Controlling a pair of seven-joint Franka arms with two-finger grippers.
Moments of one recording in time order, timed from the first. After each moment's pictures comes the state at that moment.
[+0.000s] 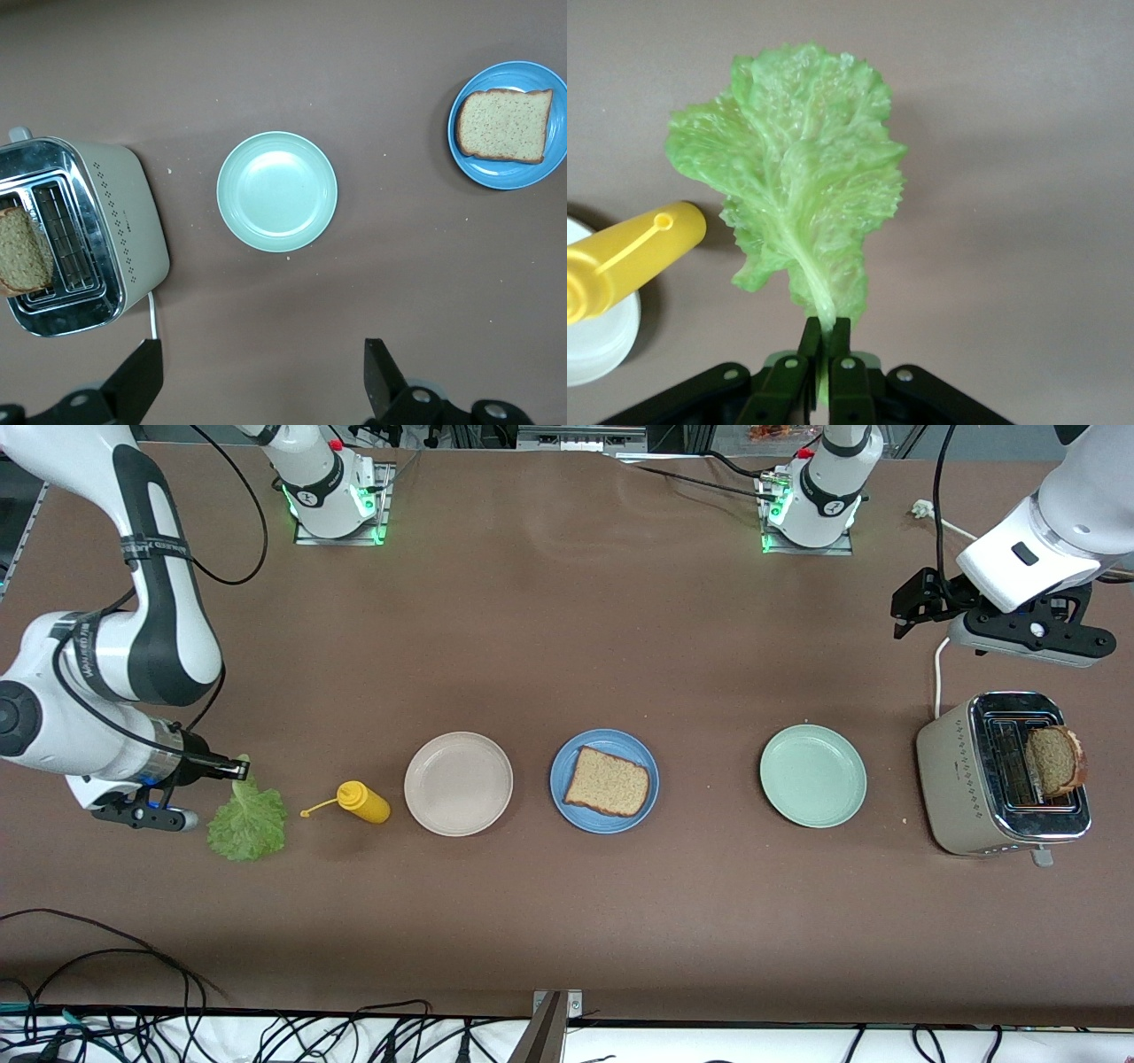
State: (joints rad) left arm -0.01 0.00 -0.16 -1.59 0.04 1.55 0.06; right arm 0.10 0.45 -0.10 -1.59 0.07 1.92 0.14
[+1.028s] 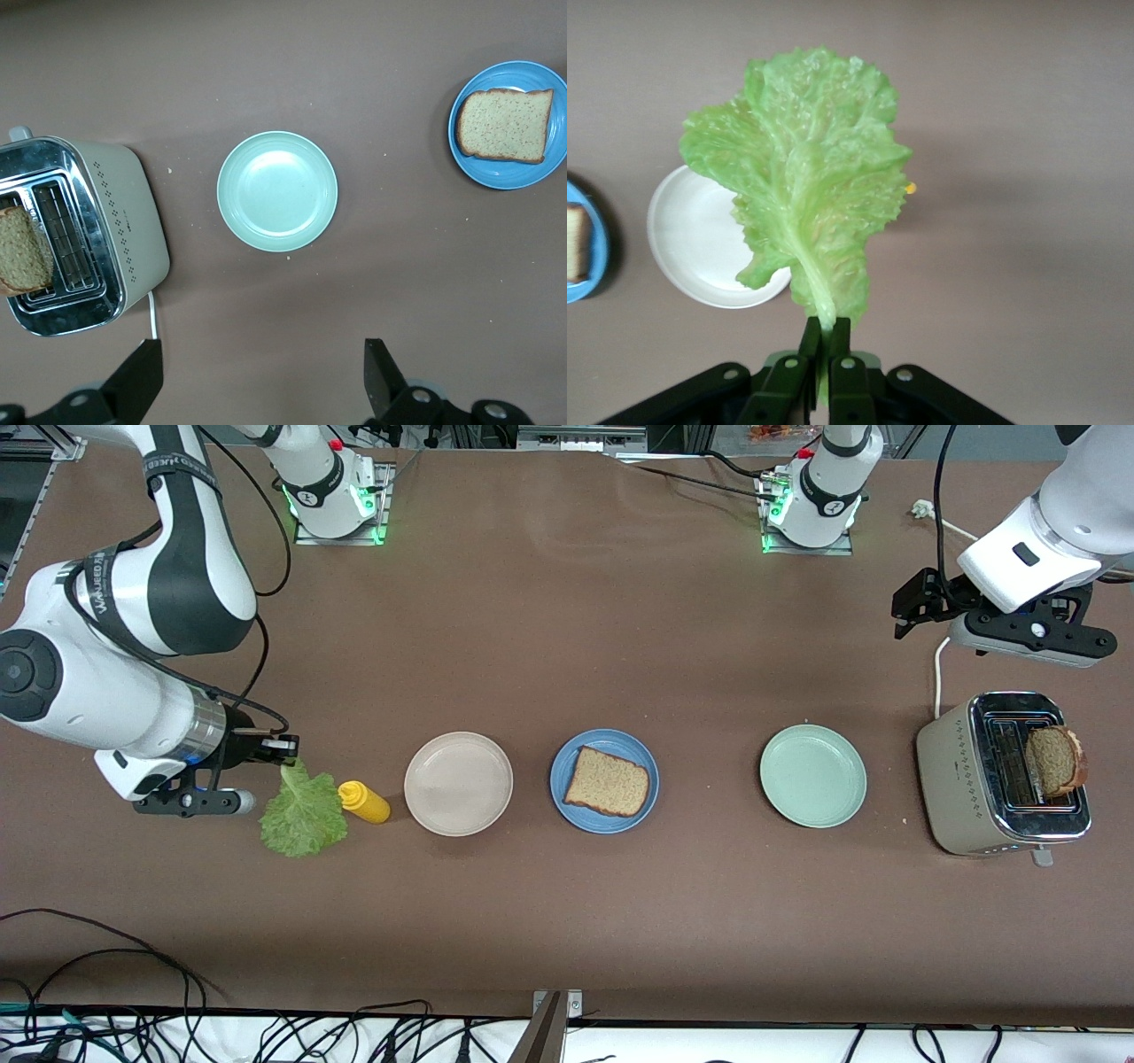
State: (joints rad) left arm -0.01 0.00 -0.16 -1.59 0.04 1.55 0.06; right arm 0.24 0.43 -0.07 -1.37 0.13 1.74 0.15
